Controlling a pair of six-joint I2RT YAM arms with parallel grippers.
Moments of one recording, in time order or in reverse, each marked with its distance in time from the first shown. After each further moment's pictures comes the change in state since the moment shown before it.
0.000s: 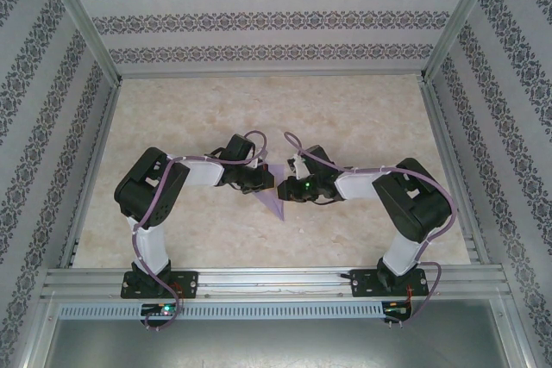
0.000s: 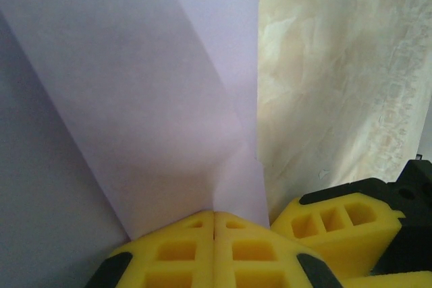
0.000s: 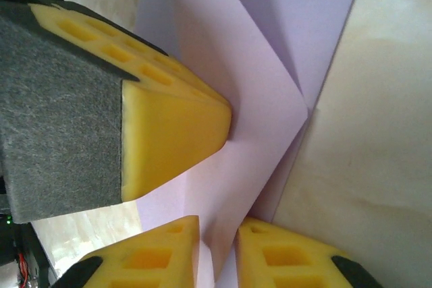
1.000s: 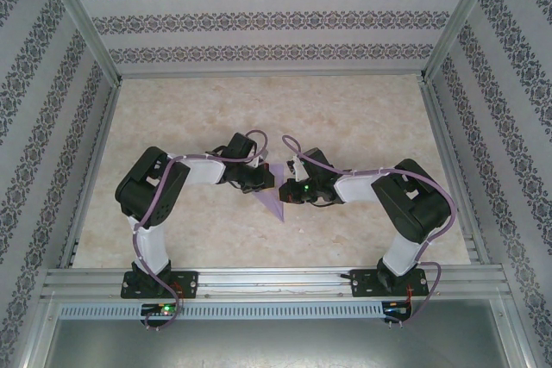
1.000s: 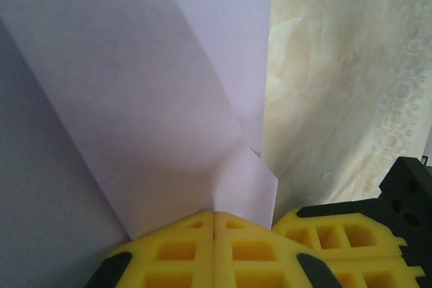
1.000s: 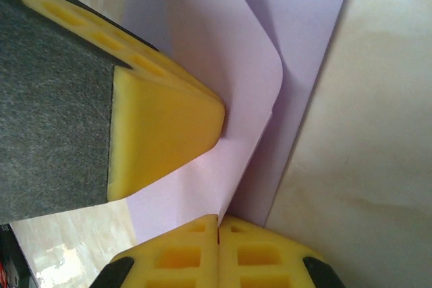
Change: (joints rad) left arm -0.003 0.004 0.039 -0.066 -0.008 0.001; right arm 0.030 0.004 -0.023 0.034 0.055 -0.006
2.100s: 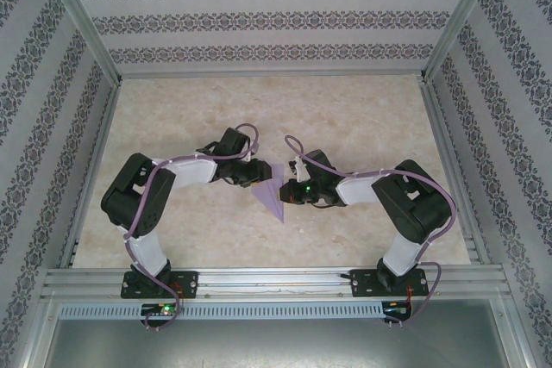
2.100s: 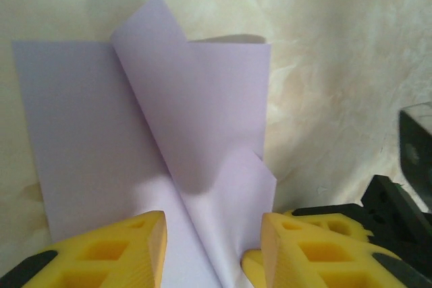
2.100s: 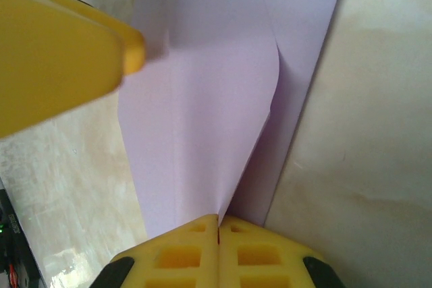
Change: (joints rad) left arm 0.027 -0.124 -0.013 -0.079 -0.119 -0.009; right arm -0.006 -0.008 -0.042 0.078 -0.014 0.030
